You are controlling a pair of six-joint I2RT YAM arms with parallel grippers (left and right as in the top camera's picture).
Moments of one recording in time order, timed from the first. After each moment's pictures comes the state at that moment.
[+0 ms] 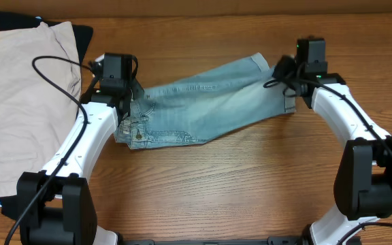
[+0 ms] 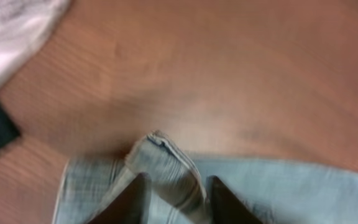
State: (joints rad) left arm -0.13 1.67 1.18 -0.42 -0.25 -0.66; right arm 0.07 1.85 1.28 -0.22 -0.02 0.51
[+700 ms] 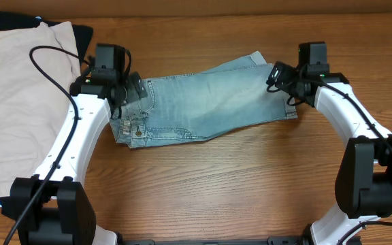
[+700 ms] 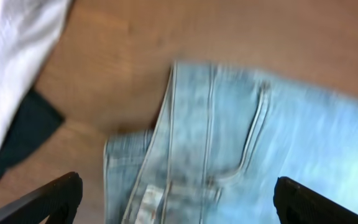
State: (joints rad) left arm -0.10 1.67 1.31 -0.76 -0.16 -0.48; right arm 0.04 1.85 1.29 -0.48 -0.05 0.46
